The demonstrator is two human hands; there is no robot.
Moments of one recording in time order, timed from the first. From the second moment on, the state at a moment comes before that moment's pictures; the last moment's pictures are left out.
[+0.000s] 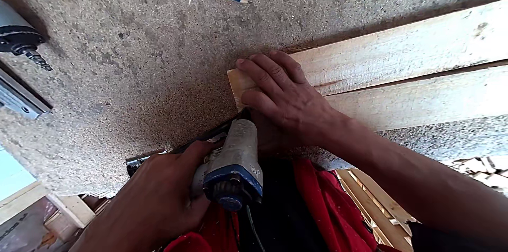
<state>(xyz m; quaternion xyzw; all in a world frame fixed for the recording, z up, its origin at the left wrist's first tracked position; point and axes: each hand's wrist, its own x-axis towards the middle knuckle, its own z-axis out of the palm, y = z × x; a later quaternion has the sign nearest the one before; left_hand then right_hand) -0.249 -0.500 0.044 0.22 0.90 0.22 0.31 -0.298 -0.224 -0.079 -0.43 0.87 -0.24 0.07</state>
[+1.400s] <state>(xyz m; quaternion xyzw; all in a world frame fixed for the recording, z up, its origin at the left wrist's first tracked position) -0.215 -0.467 0.069 0.21 0.93 0.17 0.25 -0.307 0.000 -0.057 -0.39 0.90 -0.12 0.15</state>
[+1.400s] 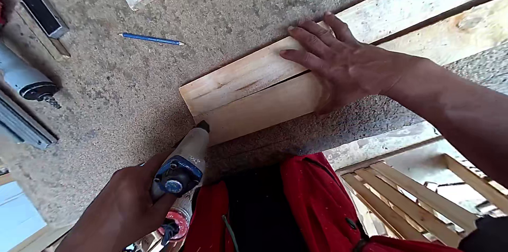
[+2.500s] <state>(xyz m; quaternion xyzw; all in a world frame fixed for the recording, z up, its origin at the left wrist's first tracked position) -0.257 -0.452 0.048 0.19 0.90 0.21 0.33 -0.311 -0.003 -0.060 -0.40 0.90 -0.16 0.12</state>
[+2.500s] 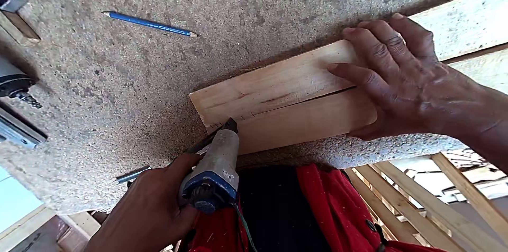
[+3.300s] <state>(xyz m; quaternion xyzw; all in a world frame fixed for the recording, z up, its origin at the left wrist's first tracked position) -0.247 -0.393 0.054 0.22 0.90 0.24 0.29 -0.315 0.072 -0.049 -0.38 0.91 -0.08 0.14</state>
